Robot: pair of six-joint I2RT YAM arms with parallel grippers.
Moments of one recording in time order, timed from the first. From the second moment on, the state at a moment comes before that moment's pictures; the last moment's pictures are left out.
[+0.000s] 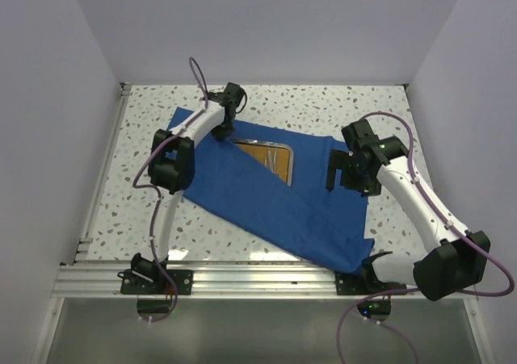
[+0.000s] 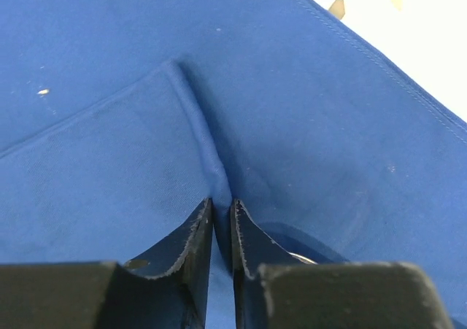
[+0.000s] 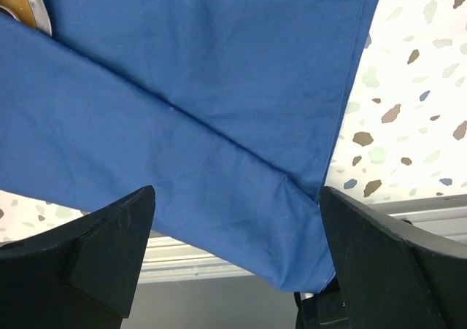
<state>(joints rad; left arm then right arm) -0.38 2.41 2.10 -0.93 -0.46 -0.68 0.33 1.28 1.19 -1.18 0.14 0.50</state>
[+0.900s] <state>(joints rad) -0.38 0.96 1.09 -1.29 -0.41 -0.89 0.12 1.87 1.52 -0.99 0.19 0.50</state>
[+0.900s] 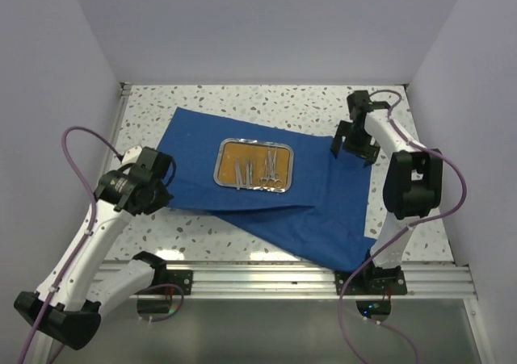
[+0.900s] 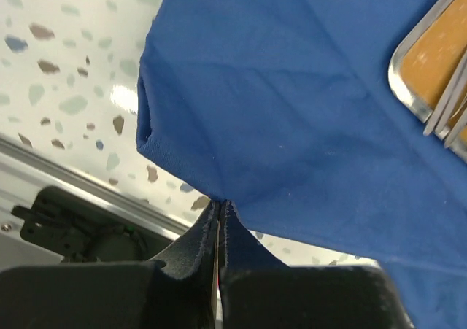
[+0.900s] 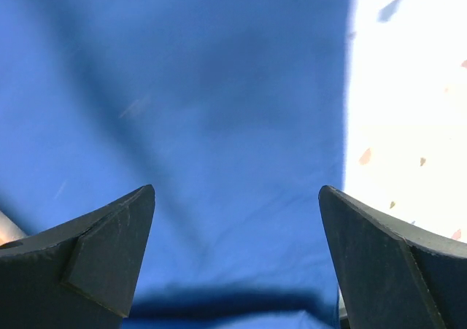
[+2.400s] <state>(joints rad) -0.38 1.23 1.04 -1.13 -0.30 -0.75 -0.05 2.68 2.53 -0.92 -0.07 0.72</state>
